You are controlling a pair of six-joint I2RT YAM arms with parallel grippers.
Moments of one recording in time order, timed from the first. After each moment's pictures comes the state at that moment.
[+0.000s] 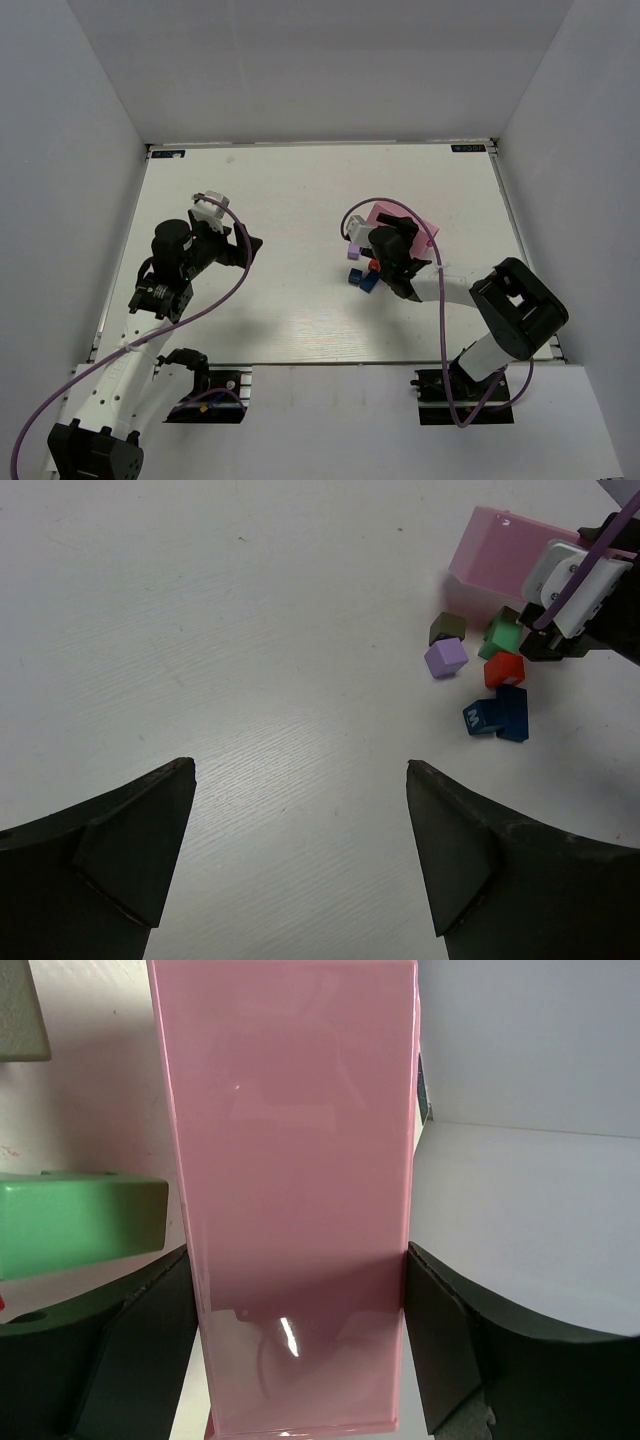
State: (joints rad) left arm -0.22 0.77 0.70 -0.24 0.32 -0.08; right arm 0.71 1.55 0.63 0.39 0.67 -0.93
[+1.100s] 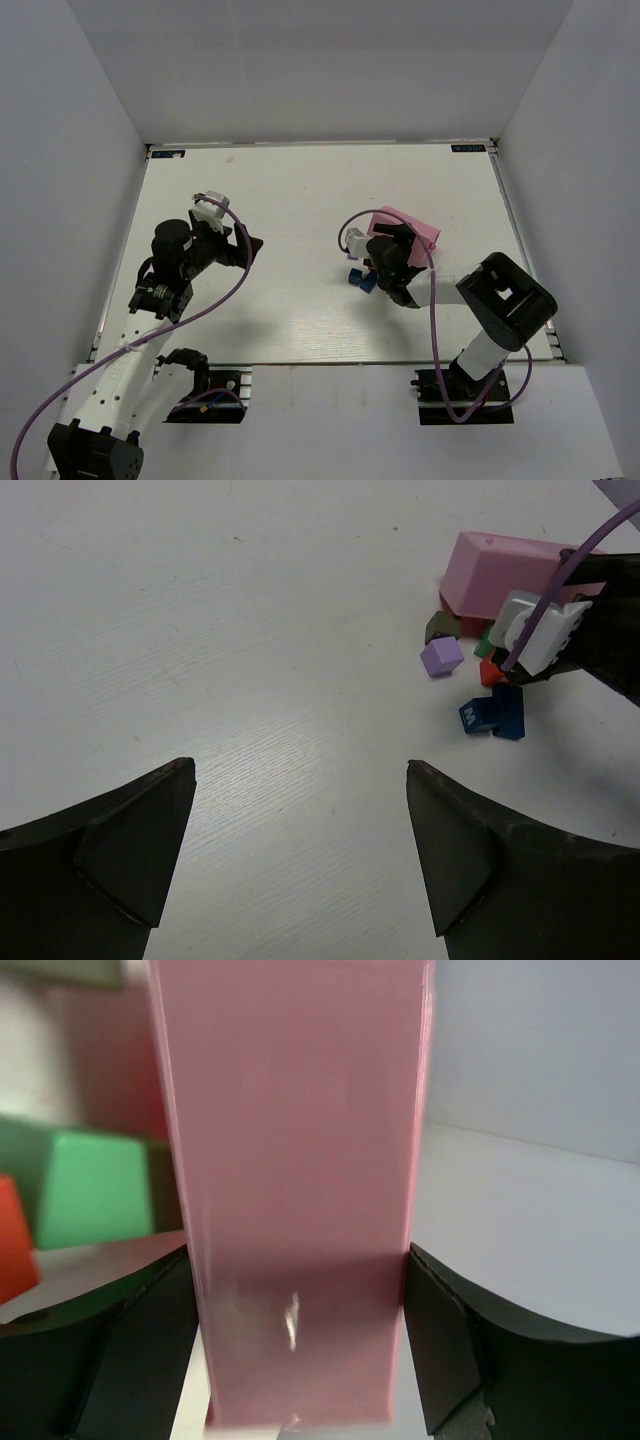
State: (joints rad) left arm -0.22 0.77 0.70 -0.24 0.33 -0.08; right arm 0.73 1.61 0.56 0.51 0.73 -1.06
